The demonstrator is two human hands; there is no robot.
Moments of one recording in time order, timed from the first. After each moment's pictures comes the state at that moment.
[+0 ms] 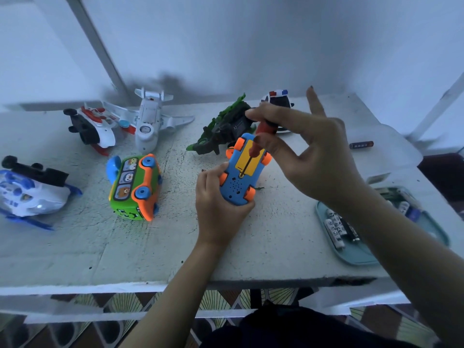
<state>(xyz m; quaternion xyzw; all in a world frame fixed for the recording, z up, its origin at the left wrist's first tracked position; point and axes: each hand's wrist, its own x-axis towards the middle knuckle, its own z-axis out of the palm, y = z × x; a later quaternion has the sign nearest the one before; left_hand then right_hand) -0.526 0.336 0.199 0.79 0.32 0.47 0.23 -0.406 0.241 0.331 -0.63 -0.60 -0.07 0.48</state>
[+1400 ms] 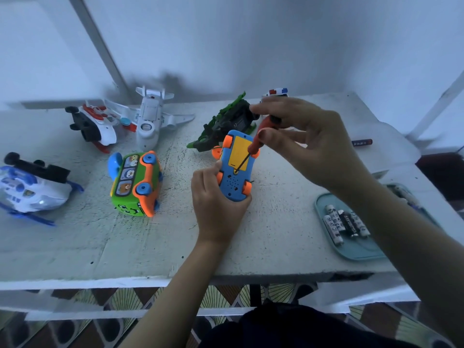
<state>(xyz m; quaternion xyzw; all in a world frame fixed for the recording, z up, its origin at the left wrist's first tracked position) -0.526 0.335 0.198 0.79 0.34 0.48 0.17 -0.396 0.242 0.327 -0.60 -0.57 0.10 0.55</state>
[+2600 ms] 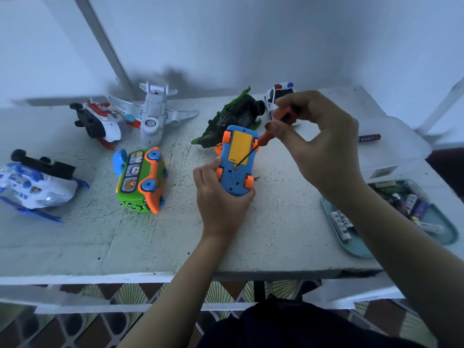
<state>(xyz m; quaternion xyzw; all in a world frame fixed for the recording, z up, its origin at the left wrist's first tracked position) -0.527 0.333 0.202 0.75 0.37 0.49 0.23 -0.405 0.249 0.312 -0.66 -0.49 -0.09 0.56</state>
